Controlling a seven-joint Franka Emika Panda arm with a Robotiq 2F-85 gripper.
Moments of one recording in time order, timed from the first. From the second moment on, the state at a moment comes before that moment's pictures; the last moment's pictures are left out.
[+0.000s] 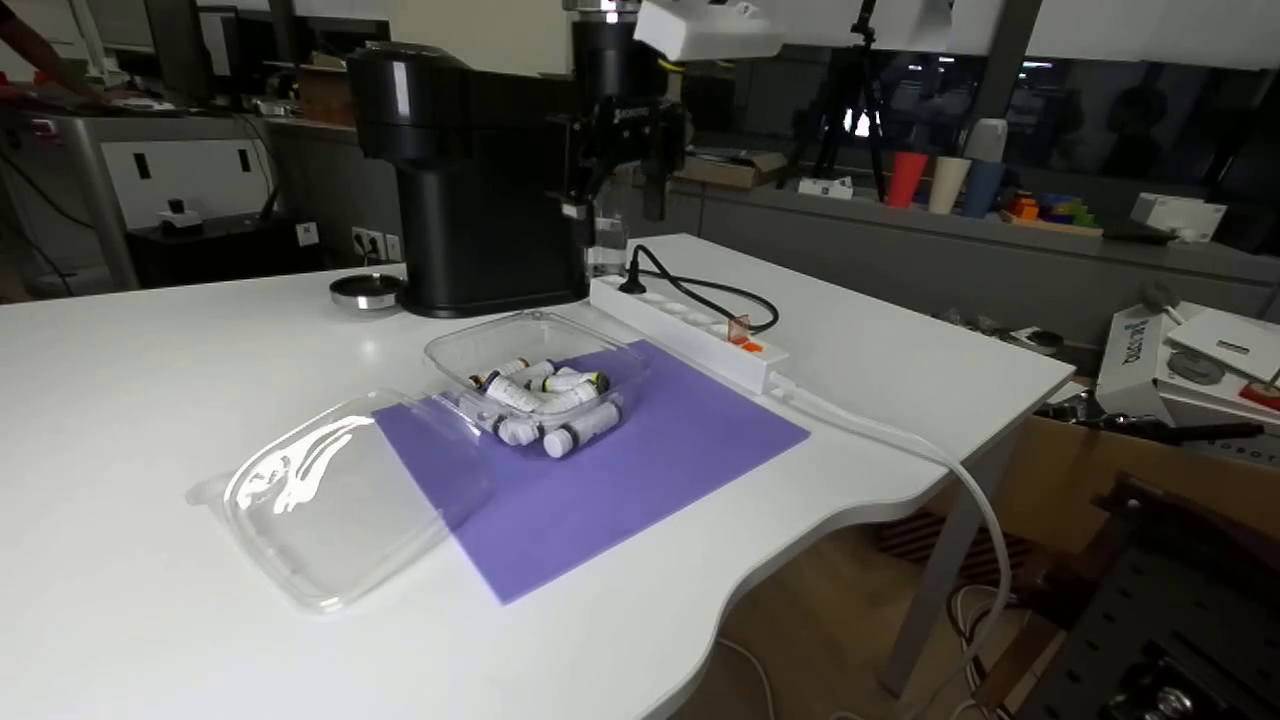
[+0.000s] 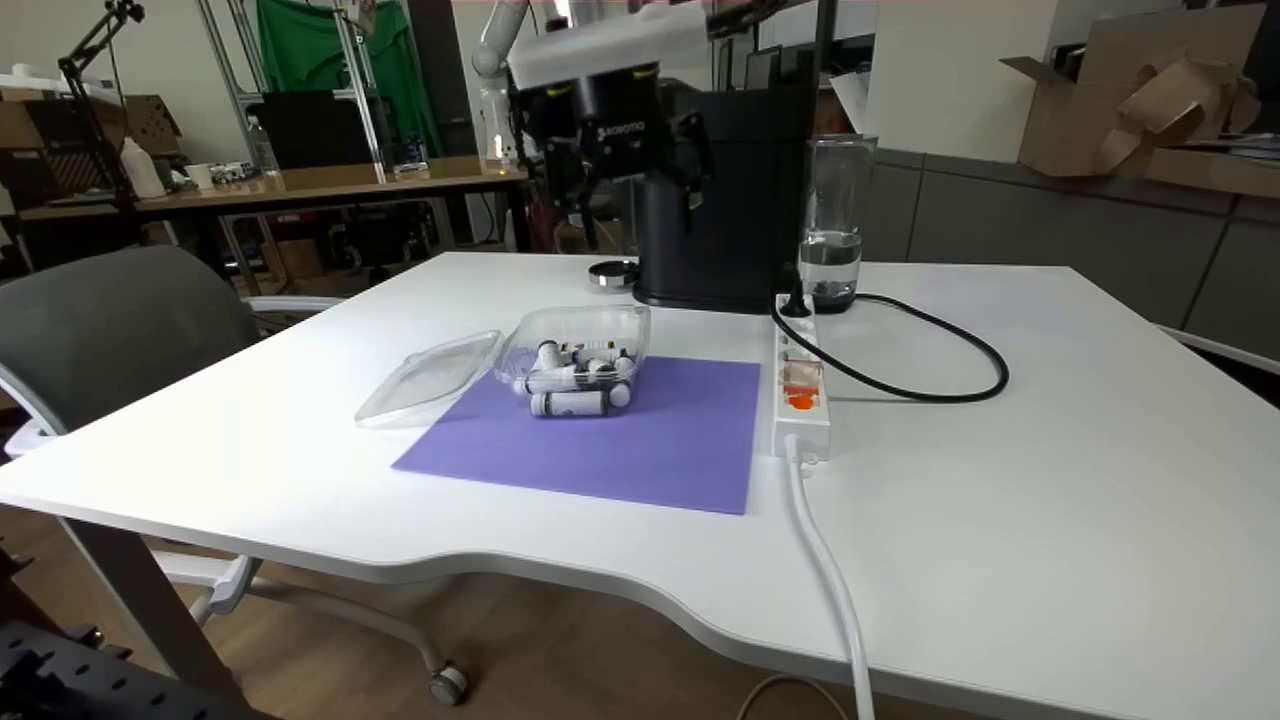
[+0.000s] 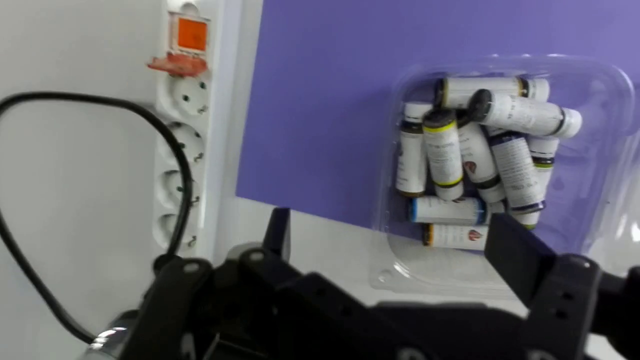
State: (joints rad) arm -0.09 0.26 -0.03 -2.23 -0.16 2.57 -0.25
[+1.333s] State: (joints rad) arm -0.08 0.47 0.09 -2.22 -0.11 2.75 -0.44
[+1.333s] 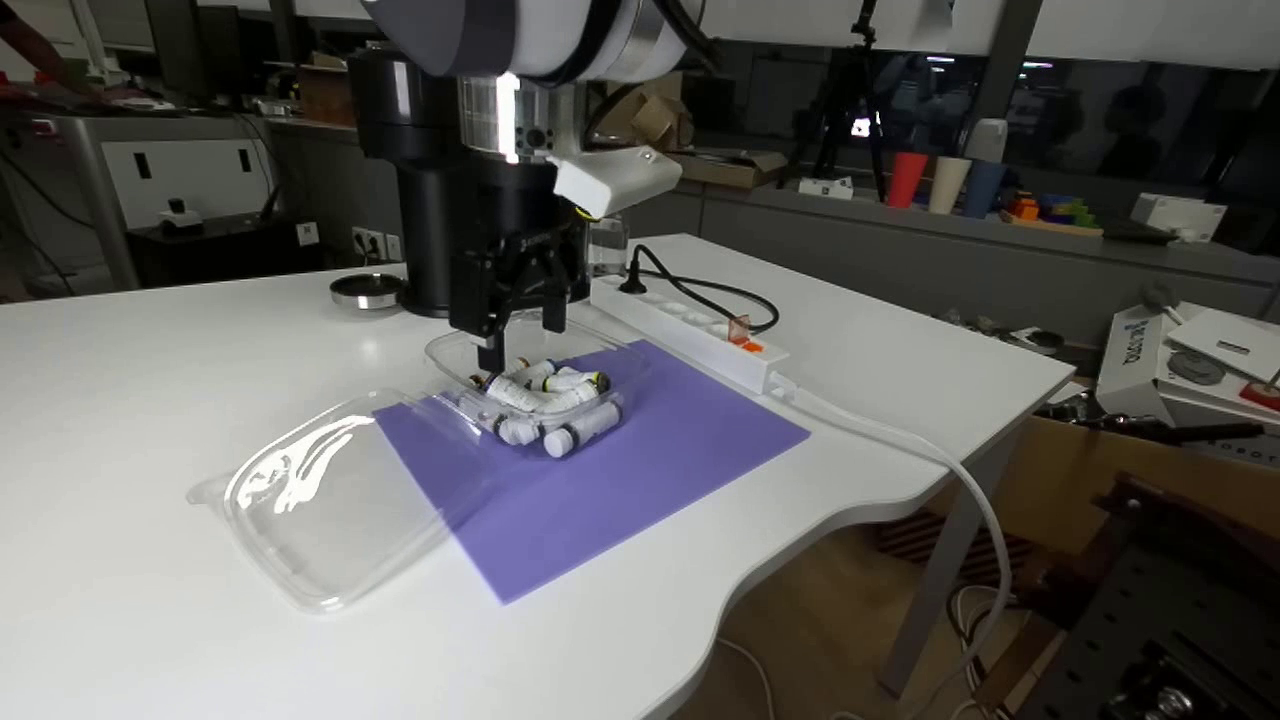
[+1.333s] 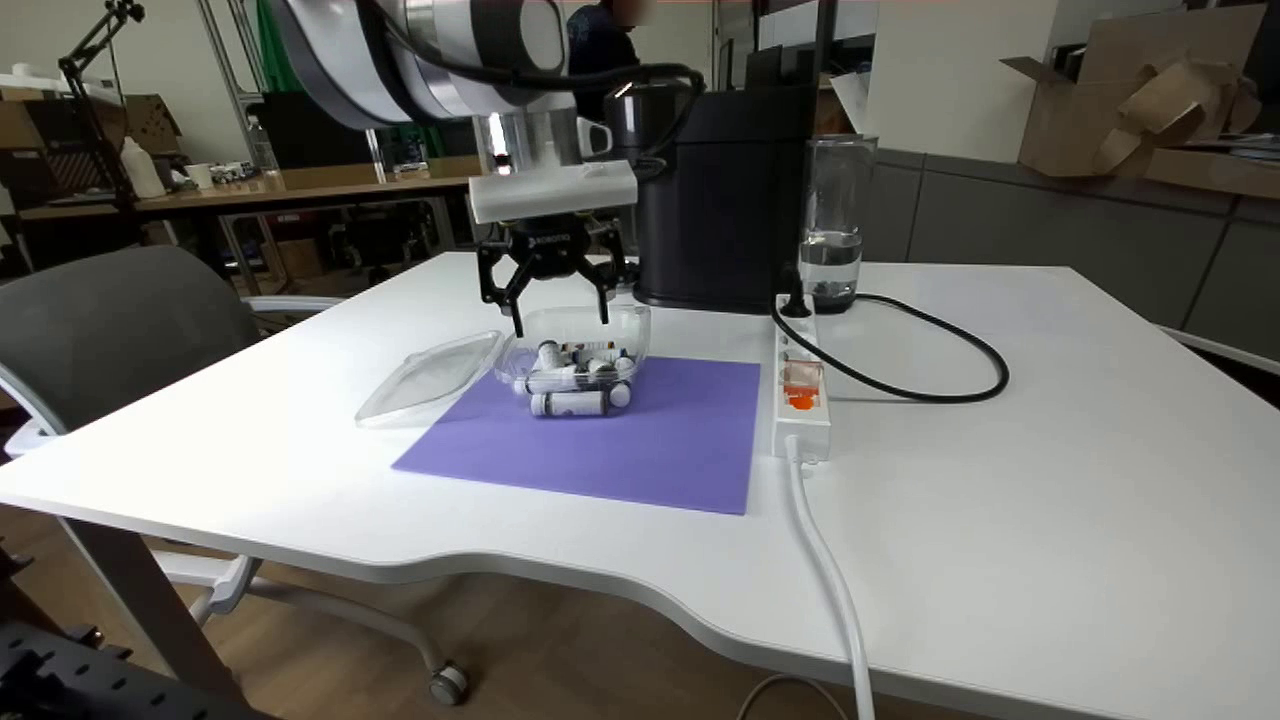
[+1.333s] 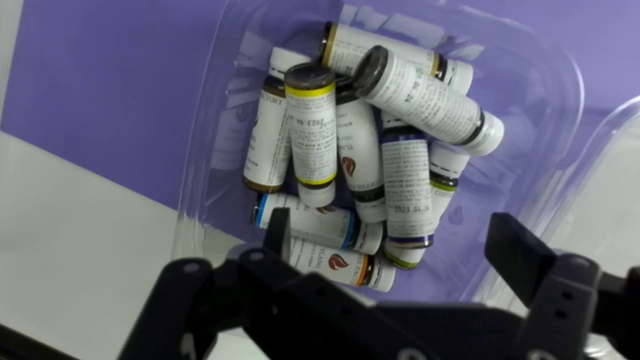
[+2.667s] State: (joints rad) arm -0.08 0.54 0.10 -2.20 -0.14 2.79 -0.44
